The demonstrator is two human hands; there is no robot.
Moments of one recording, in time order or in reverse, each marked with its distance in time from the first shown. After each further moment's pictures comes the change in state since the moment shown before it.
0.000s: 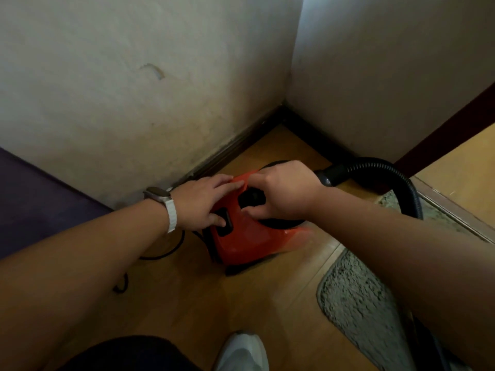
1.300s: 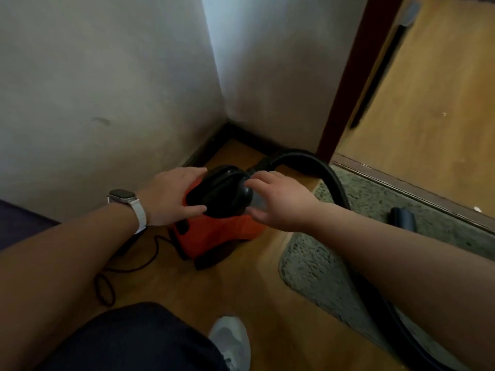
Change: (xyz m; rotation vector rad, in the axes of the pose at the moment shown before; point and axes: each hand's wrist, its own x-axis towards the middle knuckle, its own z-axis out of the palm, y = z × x) left_hand -0.029 0.095 -0.074 0.060 0.256 0.073; right_hand -0.156 0.000 -0.044 0.208 0.073 0.377
